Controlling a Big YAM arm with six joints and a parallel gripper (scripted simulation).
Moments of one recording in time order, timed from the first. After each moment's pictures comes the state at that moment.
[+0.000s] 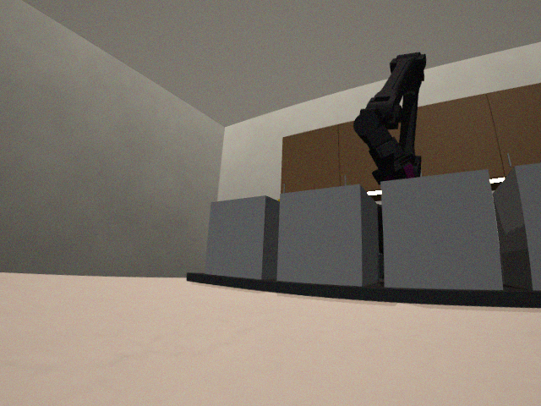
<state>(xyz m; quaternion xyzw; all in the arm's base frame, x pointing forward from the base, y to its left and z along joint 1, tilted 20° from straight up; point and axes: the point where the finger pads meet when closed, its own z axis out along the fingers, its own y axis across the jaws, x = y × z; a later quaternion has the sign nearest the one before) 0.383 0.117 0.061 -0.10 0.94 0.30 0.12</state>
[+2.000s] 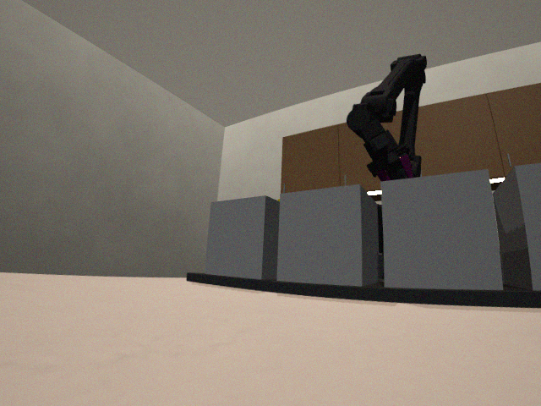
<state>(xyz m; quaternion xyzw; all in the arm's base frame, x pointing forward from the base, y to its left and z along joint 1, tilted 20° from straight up) 0.375 0.100 0.078 -0.09 0.94 0.30 0.11</state>
